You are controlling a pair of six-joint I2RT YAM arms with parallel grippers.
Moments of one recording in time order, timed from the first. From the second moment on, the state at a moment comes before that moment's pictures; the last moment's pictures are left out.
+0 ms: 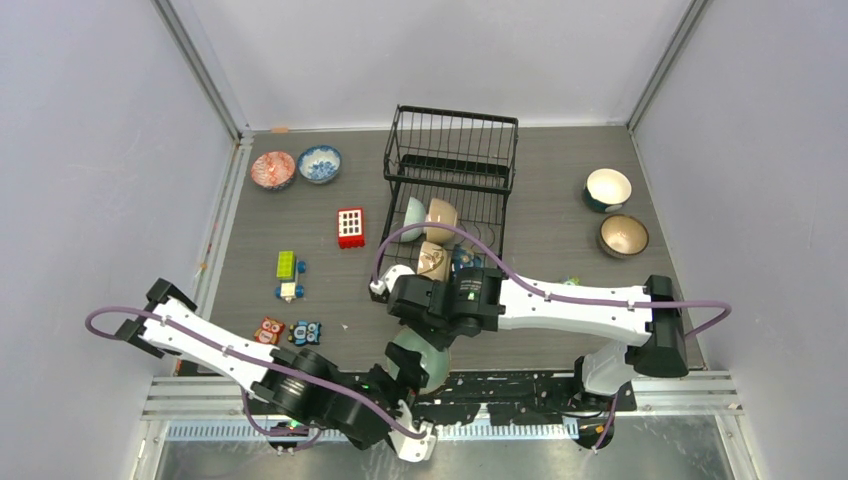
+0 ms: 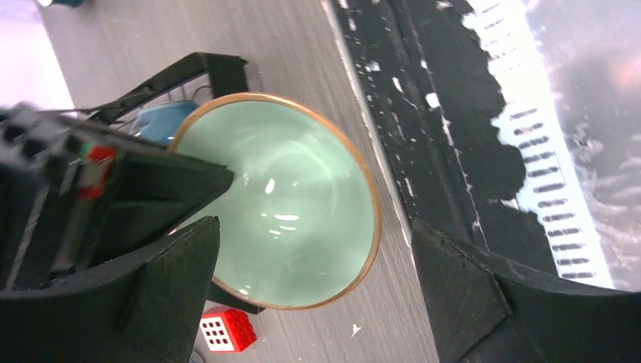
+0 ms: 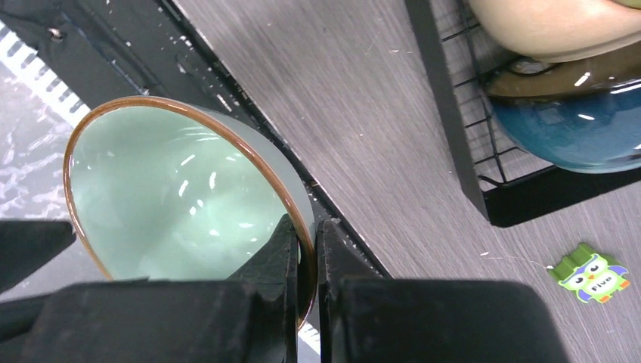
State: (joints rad) left arm -1.98 0.98 0.86 -0.75 -0.50 0.42; right arm 1.37 1.54 1.43 -1.06 0.18 0.37
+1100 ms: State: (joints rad) left arm -1.49 0.94 0.94 -0.55 -0.82 -0.75; right arm 1.24 1.11 1.12 -0.95 0.64 0.75
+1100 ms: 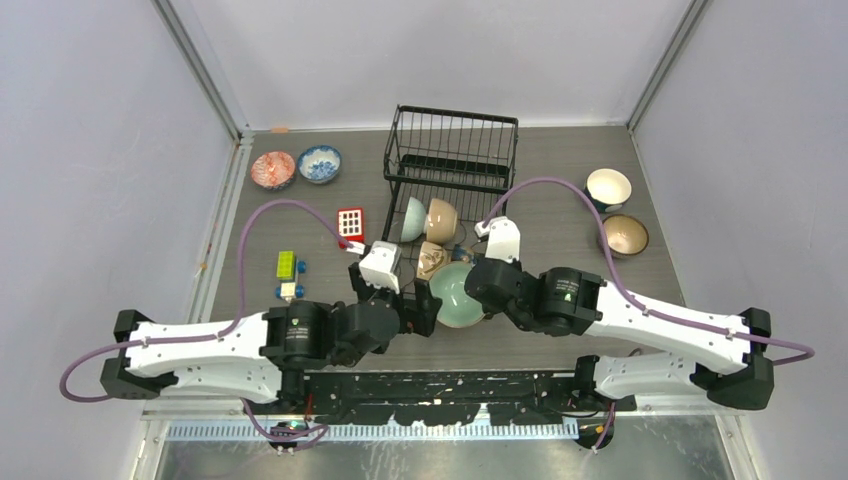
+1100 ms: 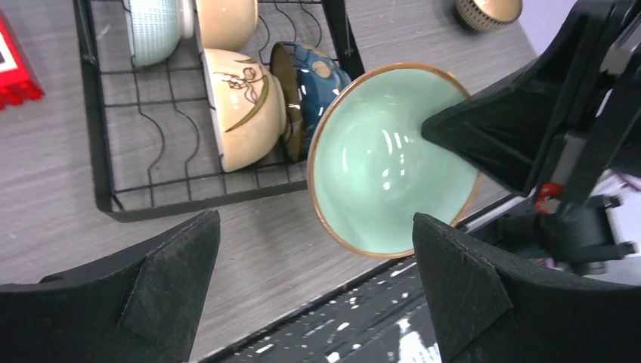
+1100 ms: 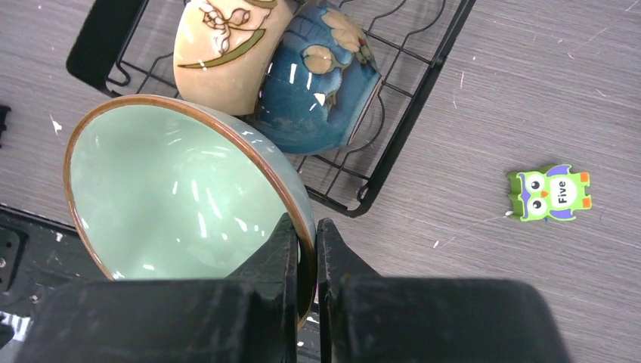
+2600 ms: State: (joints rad) left arm -1.32 1.14 1.10 -0.74 -0.68 -1.05; right arm 1.11 1.07 1.11 -0.91 0.42 0.92
